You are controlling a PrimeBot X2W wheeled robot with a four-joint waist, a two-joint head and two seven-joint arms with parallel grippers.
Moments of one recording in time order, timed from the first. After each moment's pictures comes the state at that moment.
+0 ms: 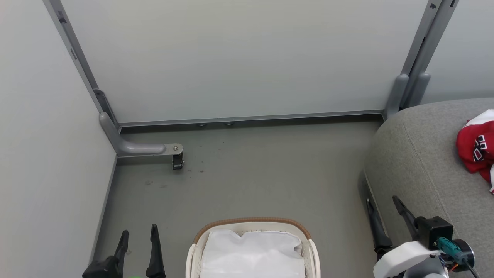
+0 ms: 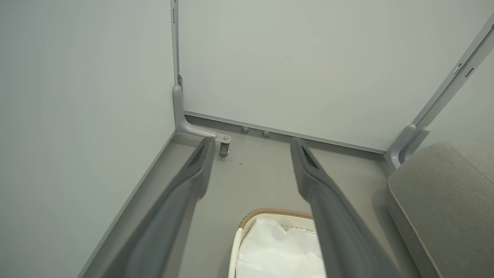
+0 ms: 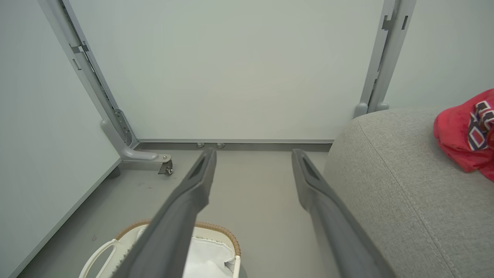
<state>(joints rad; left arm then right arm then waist) 0.10 0.13 -0.22 0.23 -0.44 0.08 -0.26 -0.03 -0.05 0.00 0.32 0.16 0.13 -0.26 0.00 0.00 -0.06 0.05</state>
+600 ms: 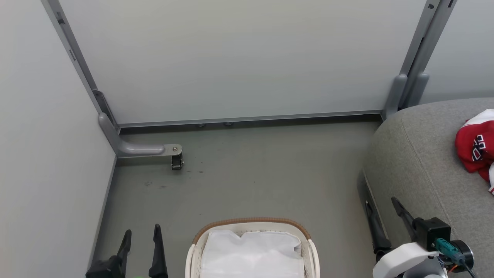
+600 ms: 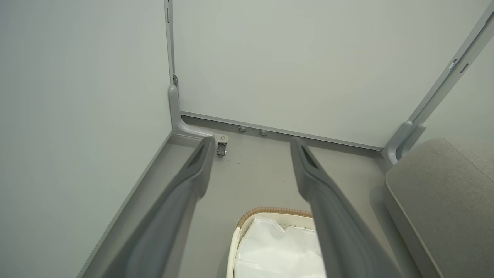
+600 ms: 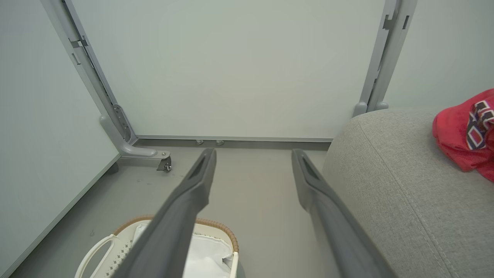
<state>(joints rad) 0.10 0.12 -0.23 0.24 -0.42 0.07 -0.26 -0.03 -0.05 0.01 0.32 0.14 0.13 -0.26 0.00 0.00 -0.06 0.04</state>
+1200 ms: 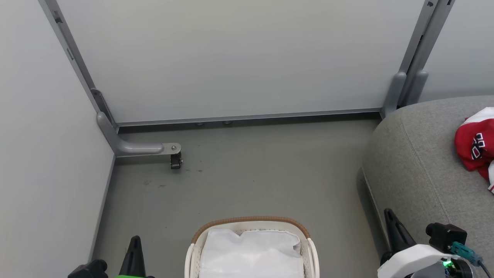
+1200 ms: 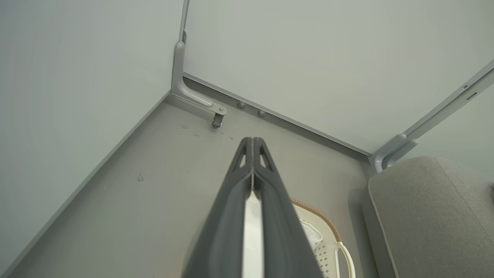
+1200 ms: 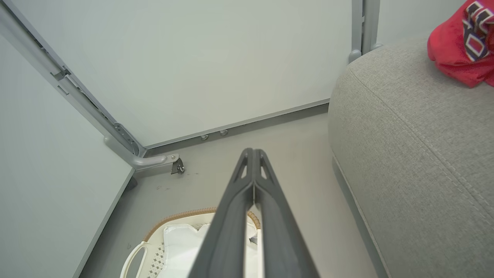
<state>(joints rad) 0.10 0.11 -0.18 0.28 -0.62 0.04 -0.20 -0.01 -0.04 -0.01 0.36 0.38 0.13 -0.19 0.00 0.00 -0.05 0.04</state>
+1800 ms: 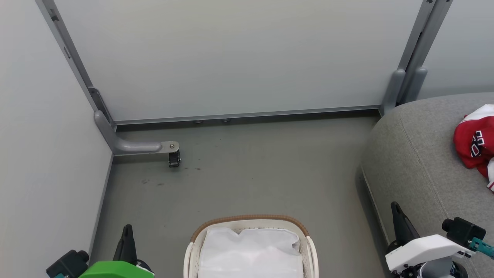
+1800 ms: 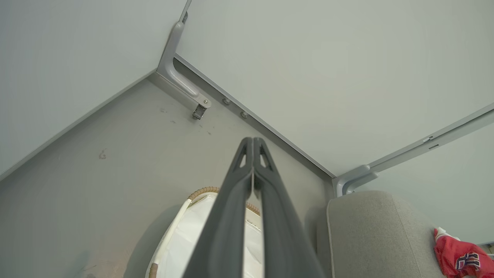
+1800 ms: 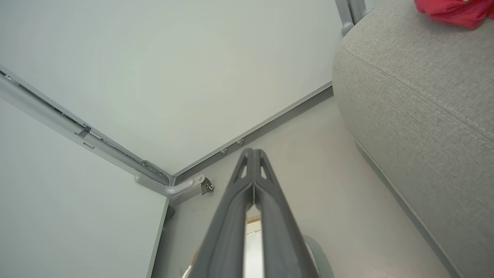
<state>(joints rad) 0.05 0.09 -0.11 0.27 -0.85 0.00 -0.12 -0.03 -0.04 -0.03 0.33 0.68 0.13 -0.12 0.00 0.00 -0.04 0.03</state>
